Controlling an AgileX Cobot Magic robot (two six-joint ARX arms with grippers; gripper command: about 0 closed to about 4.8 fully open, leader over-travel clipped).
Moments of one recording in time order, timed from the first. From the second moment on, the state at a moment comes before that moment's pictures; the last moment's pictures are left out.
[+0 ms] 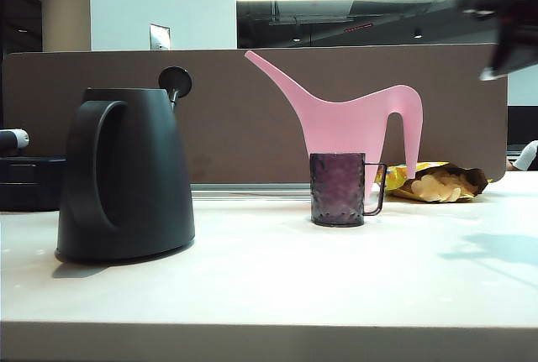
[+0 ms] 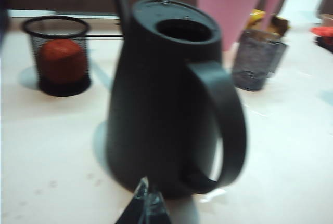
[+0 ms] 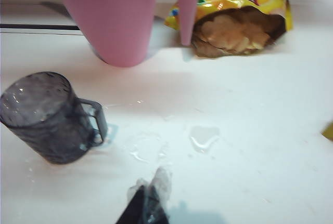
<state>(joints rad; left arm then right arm) -0.04 0.01 0.06 -0.18 0.37 -0.04 0.18 1.10 0.74 -0.04 0.06 0.10</state>
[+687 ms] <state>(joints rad) -0.04 0.01 0.01 -0.11 0.20 -0.04 0.11 0.35 0.25 0.03 0.02 0.11</state>
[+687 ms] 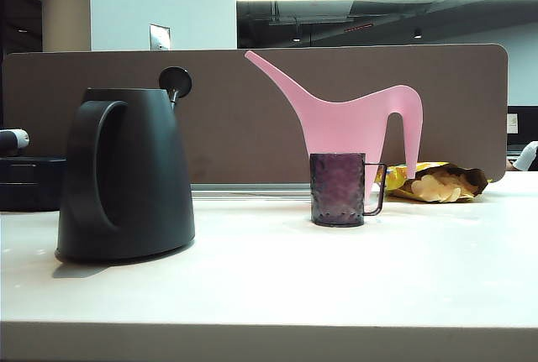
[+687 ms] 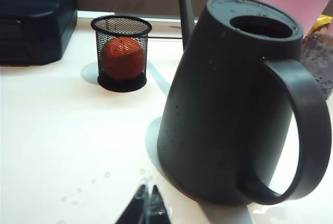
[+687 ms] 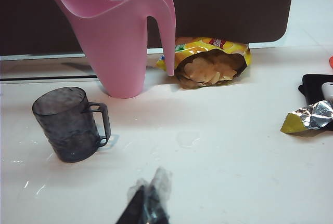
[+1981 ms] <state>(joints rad) -0.04 0.01 0.01 -0.03 0.20 0.00 0.01 0.00 0.01 -0.03 0.00 0.03</state>
